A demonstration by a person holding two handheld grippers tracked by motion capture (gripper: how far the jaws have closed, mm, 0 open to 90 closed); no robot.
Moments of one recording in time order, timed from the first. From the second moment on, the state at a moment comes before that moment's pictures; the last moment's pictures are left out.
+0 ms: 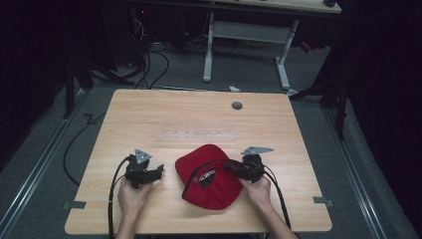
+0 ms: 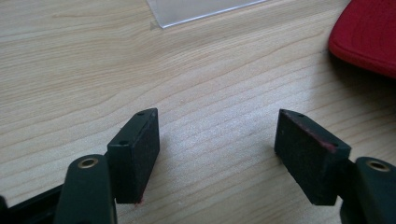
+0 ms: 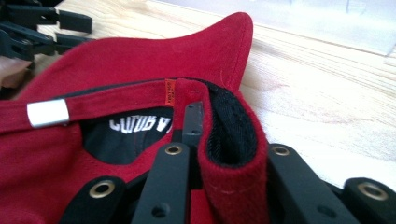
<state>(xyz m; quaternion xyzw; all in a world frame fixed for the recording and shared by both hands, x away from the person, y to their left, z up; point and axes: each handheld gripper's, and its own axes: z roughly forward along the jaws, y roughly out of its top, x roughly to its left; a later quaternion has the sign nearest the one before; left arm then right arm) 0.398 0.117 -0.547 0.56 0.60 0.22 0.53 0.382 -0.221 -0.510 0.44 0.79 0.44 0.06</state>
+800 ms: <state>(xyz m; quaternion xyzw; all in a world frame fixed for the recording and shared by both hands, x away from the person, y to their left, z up) 0.397 0.117 -0.547 0.56 0.60 0.22 0.53 0.370 -0.245 -0.484 0.44 0.76 0.47 0.06</state>
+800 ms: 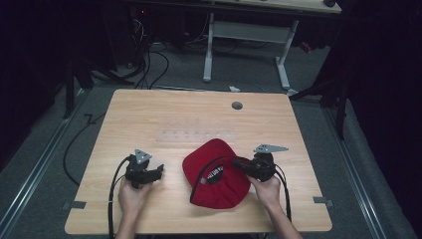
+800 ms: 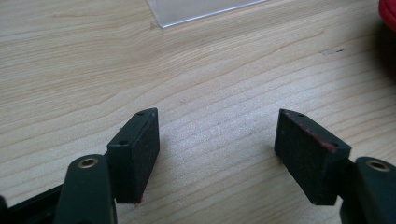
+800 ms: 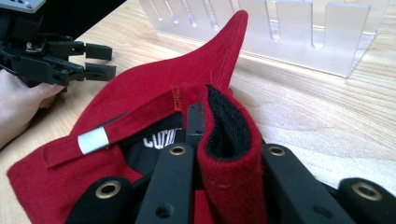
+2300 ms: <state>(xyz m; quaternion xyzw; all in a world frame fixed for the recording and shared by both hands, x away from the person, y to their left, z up) 0.339 0.049 -0.516 0.64 0.46 0.18 0.59 0.374 -0.258 -0.440 0.45 0.75 0.48 0.05</state>
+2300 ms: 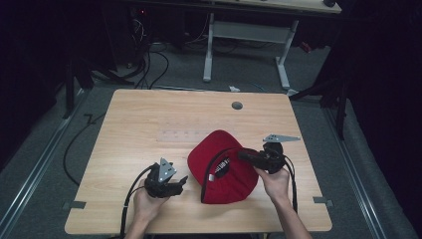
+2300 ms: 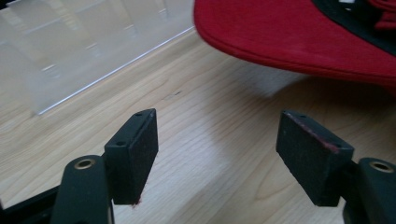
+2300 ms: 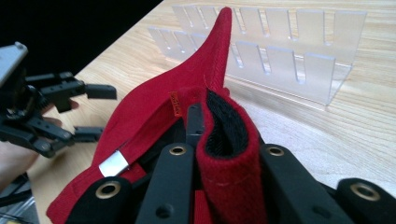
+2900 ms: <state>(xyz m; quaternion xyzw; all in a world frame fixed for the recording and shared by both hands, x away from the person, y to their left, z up) 0.330 0.031 -0.511 0.67 0.41 0.20 0.58 0.379 -0.243 -0.432 0.45 0.76 0.46 0.04</state>
